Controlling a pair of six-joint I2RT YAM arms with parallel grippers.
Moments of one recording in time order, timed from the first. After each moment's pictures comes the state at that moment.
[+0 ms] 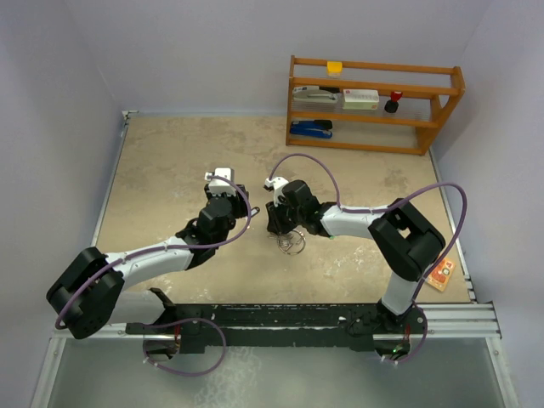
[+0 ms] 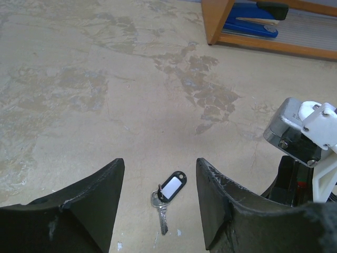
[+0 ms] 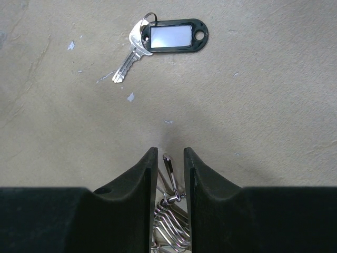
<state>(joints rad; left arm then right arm) -0.75 1.27 0.53 0.49 -0.58 -0.34 0.75 1.77 0.91 0.10 -0.18 0.20</state>
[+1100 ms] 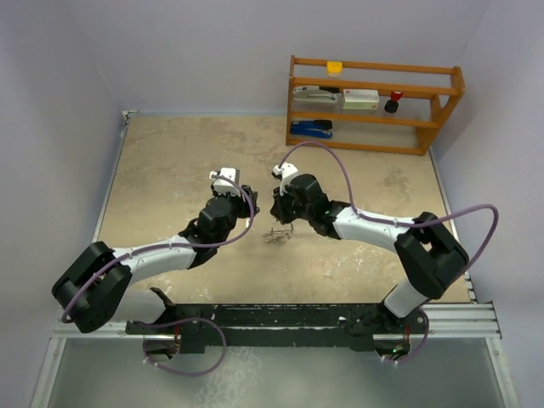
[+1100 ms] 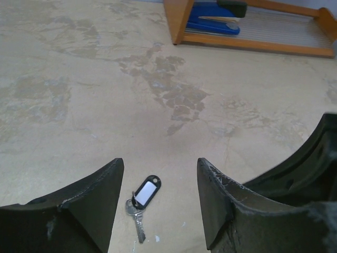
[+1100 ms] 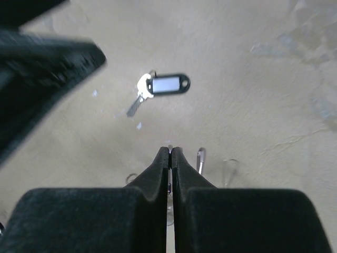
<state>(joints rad) -0.74 1.31 0.52 0.58 -0.47 -0.33 0.75 1.62 0.88 0.12 -0.09 0.22</state>
